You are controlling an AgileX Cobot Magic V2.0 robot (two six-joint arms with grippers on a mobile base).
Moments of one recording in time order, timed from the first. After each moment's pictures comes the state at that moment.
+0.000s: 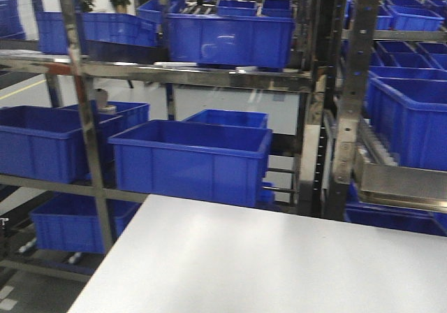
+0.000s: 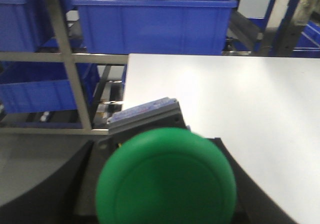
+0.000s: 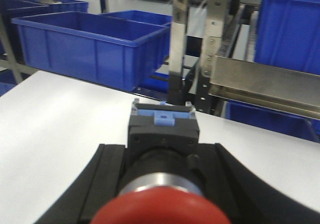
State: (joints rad) left arm -0.13 0.84 -0.75 -0.24 0.41 0.21; right arm -0.02 0.69 -0.70 0.25 0.42 -0.29
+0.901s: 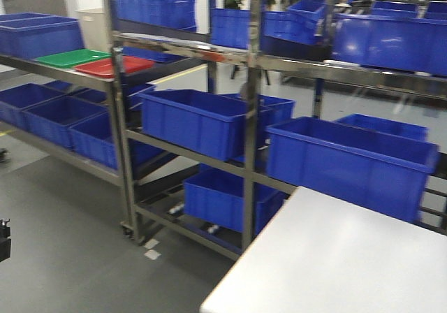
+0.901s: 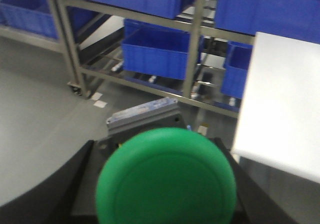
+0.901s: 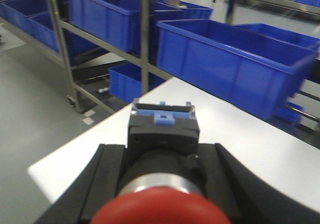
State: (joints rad) left arm -0.13 0.84 -0.75 -0.24 0.41 0.21; right arm -0.02 0.69 -0.70 0.25 0.42 -0.29
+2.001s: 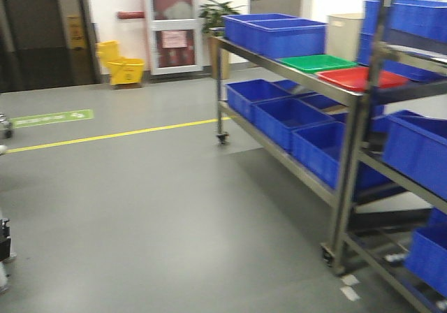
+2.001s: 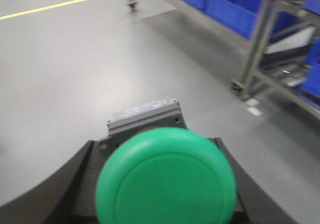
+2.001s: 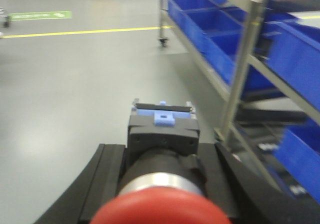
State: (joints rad) left arm -0.13 0.84 -0.75 -0.24 0.41 0.21; right arm -0.02 0.69 -0.70 0.25 0.42 -0.29
